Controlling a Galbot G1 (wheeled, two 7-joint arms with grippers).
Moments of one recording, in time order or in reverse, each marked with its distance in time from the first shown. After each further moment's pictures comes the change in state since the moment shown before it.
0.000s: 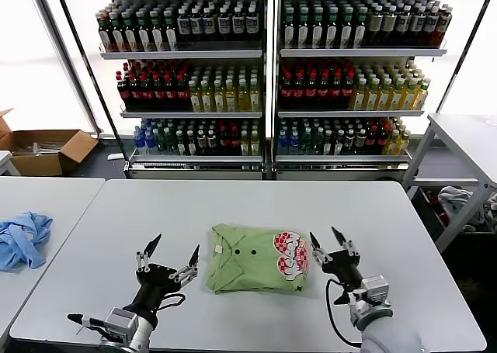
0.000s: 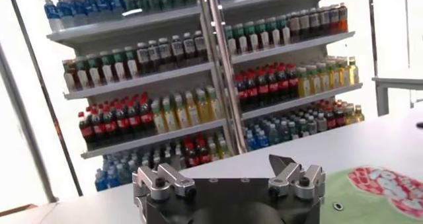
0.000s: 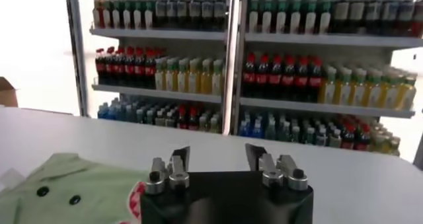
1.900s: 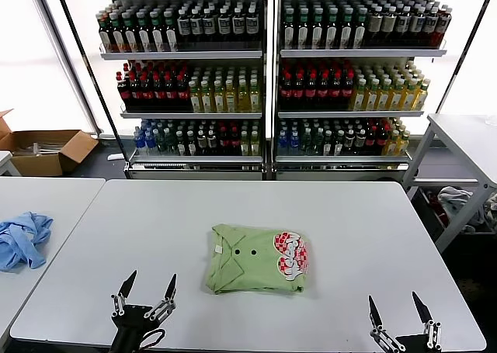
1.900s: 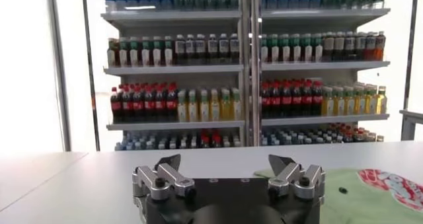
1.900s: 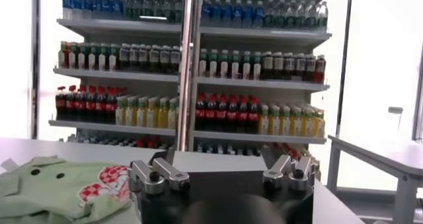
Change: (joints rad) left arm 0.282 0.095 -0.022 0.068 -0.112 -0.443 -0.151; right arm -0.793 0.074 0.351 0.107 -0.217 0.651 0.004
